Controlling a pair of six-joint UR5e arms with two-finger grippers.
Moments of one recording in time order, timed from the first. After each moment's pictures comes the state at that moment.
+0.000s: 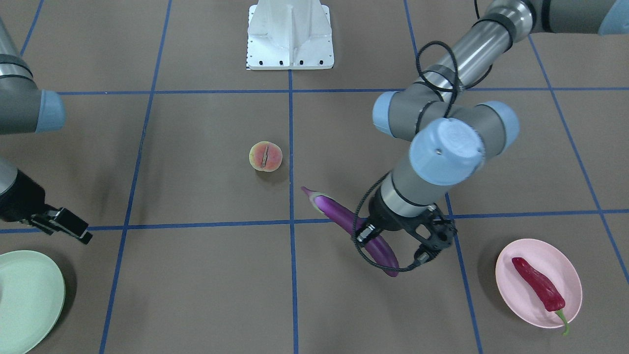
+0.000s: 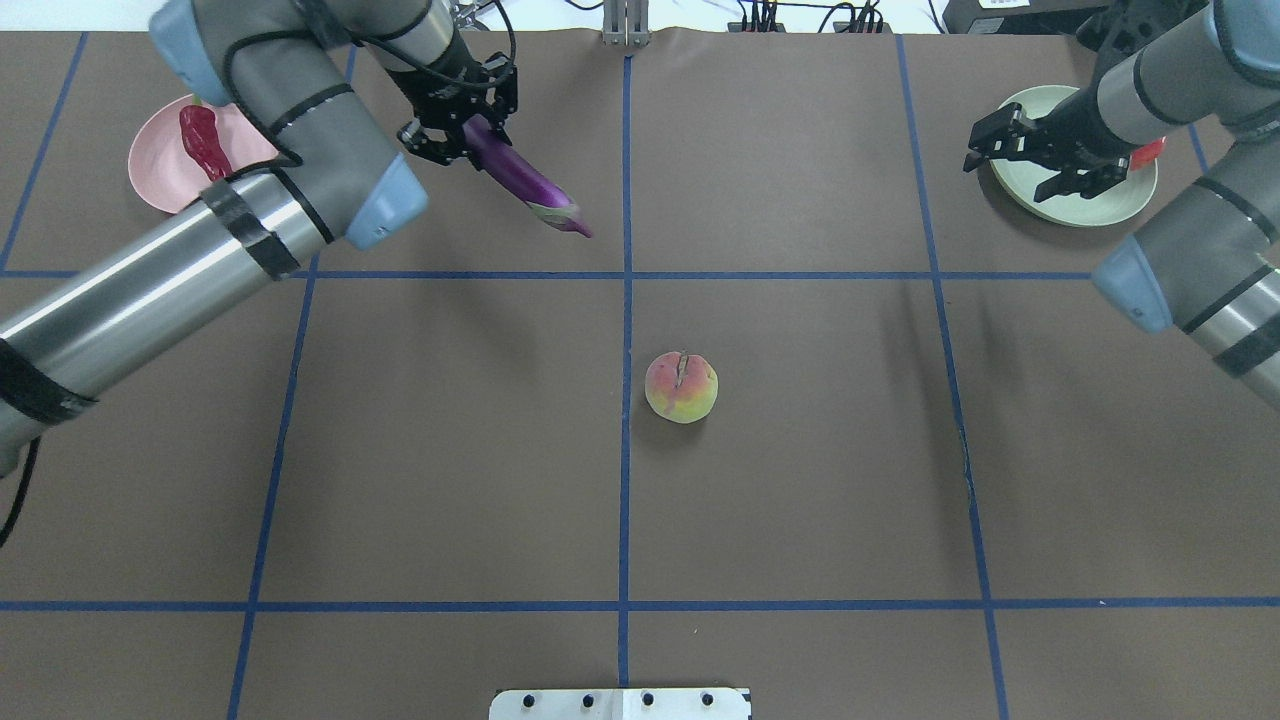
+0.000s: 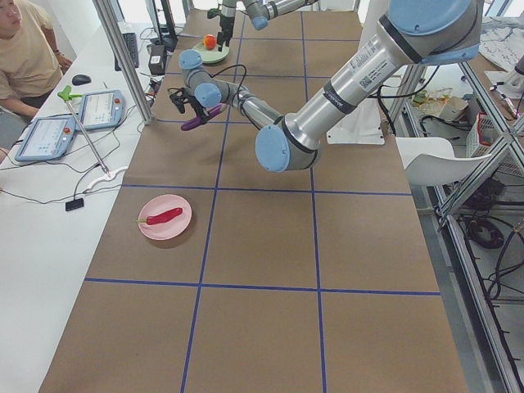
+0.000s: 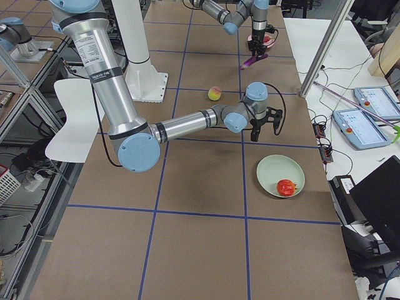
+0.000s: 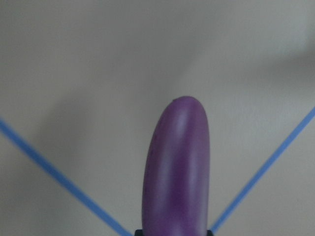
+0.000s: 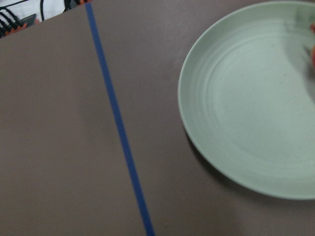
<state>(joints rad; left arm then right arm) -0.96 -2.43 -1.17 -1.88 -2.24 -1.47 1.04 -1.23 1.55 -1.06 2.18 1.22</state>
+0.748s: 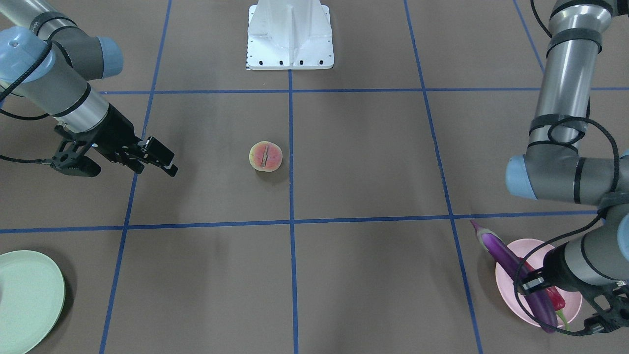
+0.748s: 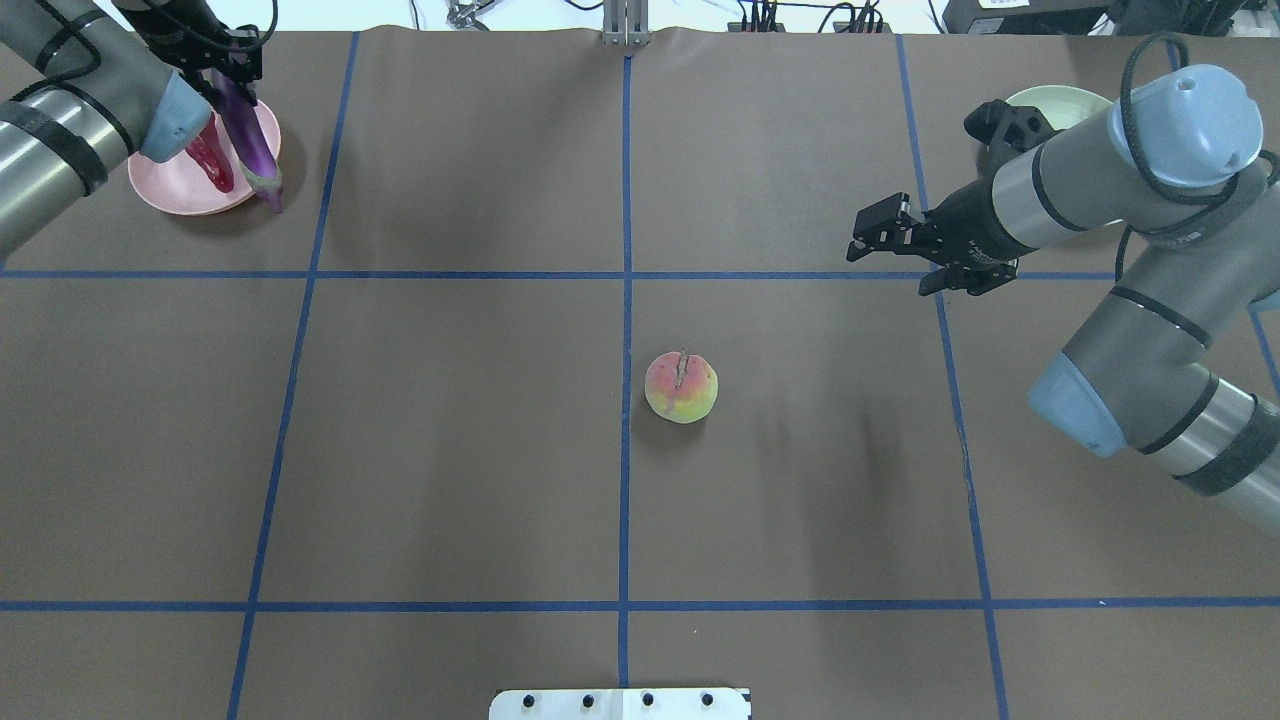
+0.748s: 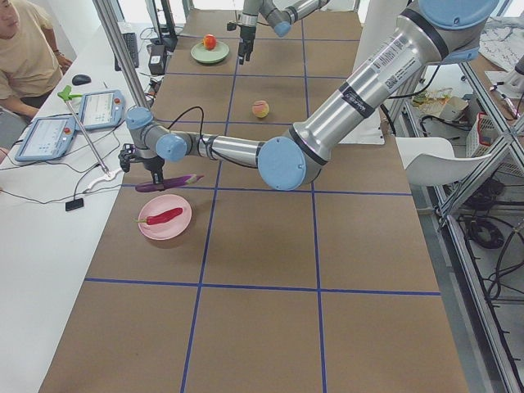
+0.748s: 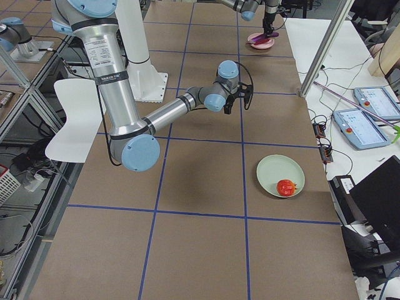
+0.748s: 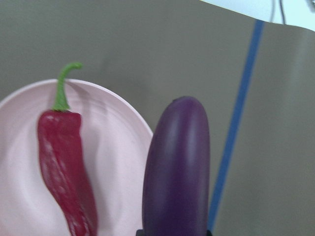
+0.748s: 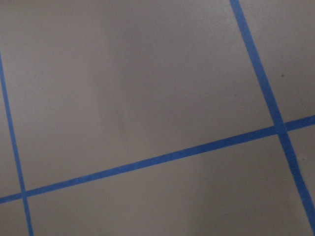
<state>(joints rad) -1.17 -2.39 -0.80 -1.94 -2.17 -0.89 0.85 -1.27 1.77 -1.06 2.16 1.41</state>
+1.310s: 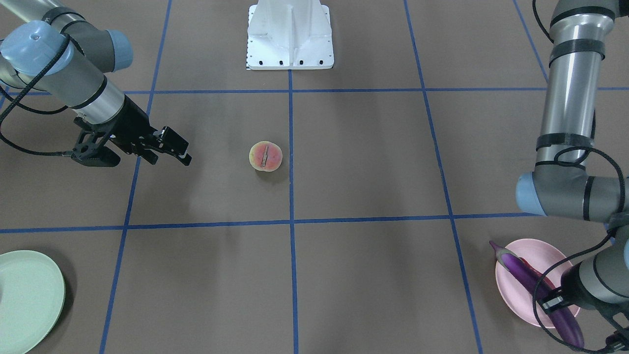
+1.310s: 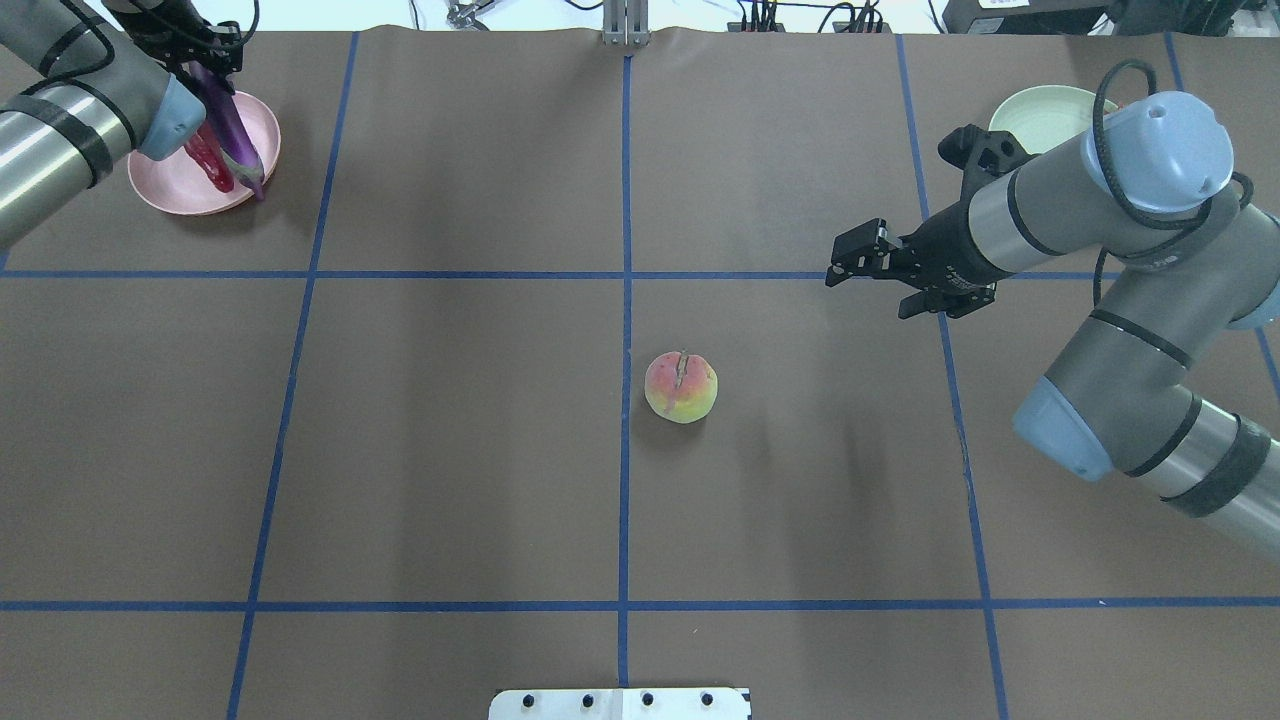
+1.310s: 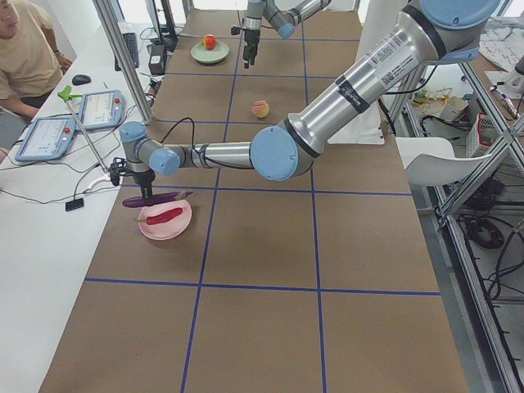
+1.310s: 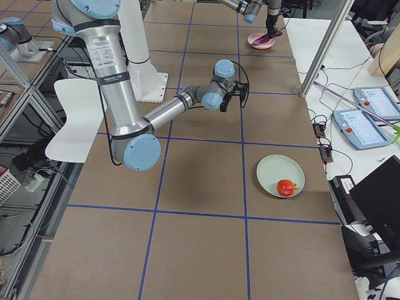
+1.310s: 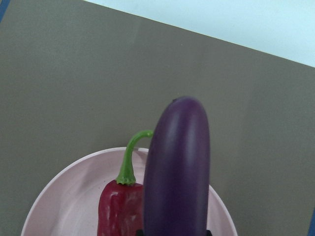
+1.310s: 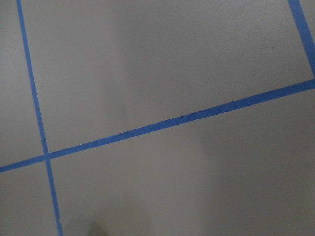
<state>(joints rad) -1.17 -2.46 -0.62 -2.08 -2.11 -0.91 0.82 -1.27 1.78 -1.06 2.16 1.42</state>
